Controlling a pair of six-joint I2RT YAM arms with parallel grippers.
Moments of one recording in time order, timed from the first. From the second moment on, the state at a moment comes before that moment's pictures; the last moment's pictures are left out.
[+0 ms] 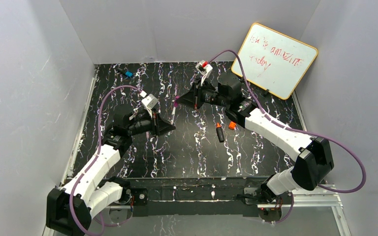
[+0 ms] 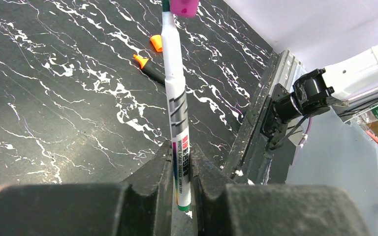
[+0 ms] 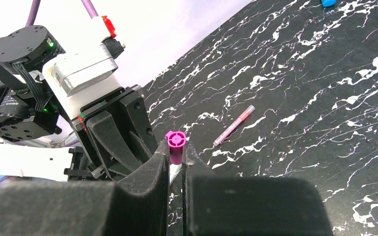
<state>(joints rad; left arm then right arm) -0.34 0.95 0.64 0.01 0.80 -0.27 0.73 1.45 1.21 0.12 -0.51 0.43</state>
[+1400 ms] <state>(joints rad) -0.36 0.98 0.66 -0.11 0.77 -0.19 0.71 1.45 1.23 0.07 -0.49 0.42</state>
